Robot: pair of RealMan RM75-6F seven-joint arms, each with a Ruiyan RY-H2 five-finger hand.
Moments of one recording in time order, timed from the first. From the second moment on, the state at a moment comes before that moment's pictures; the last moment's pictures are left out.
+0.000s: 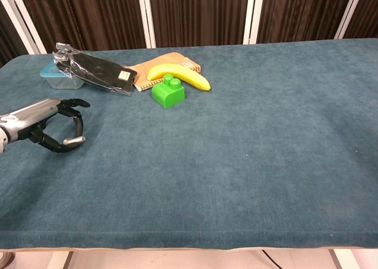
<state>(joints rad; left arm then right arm) -0.58 -1.59 -0.11 -1.15 1.32 0.95 -0.18 0.01 -1.07 0.00 -1.67 -1.55 1.49 -0.14</state>
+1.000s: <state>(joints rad) -0.50 -1.71 -0.07 -0.90 1.43 1.07 -0.75 0.01 -1.07 0.00 -1.67 -1.56 1.50 -0.14</state>
